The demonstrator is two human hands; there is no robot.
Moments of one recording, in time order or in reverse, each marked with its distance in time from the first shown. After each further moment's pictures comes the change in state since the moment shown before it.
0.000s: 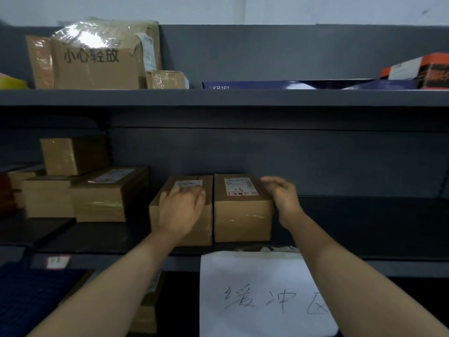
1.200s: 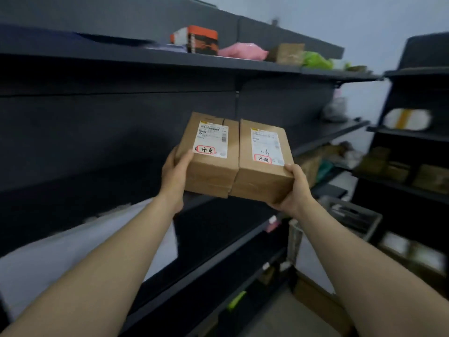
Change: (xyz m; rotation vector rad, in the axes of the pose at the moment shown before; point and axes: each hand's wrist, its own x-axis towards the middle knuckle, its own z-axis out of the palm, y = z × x) left_hand -0.075 0.310 0.019 -1.639 -0.667 -0.242; right_hand -0.217 -0.014 -0.331 0.414 0.756 0.185
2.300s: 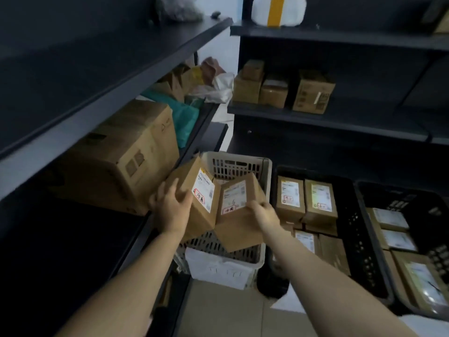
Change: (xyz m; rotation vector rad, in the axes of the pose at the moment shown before) left_hand 0.242 -0.421 0.535 0.857 -0.436 0.053; right_hand 0.425 -0.021 -0.428 -0.485 0.785 0.332
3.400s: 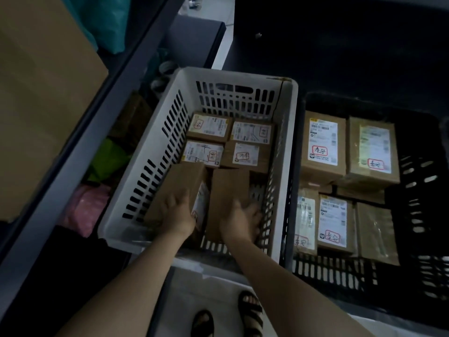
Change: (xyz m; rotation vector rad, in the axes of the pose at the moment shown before) left_hand 0.043 -0.152 0.241 0.533 -0.700 -0.220; right_hand 0.170 0.126 0.109 -0.620 0.025 -0.011
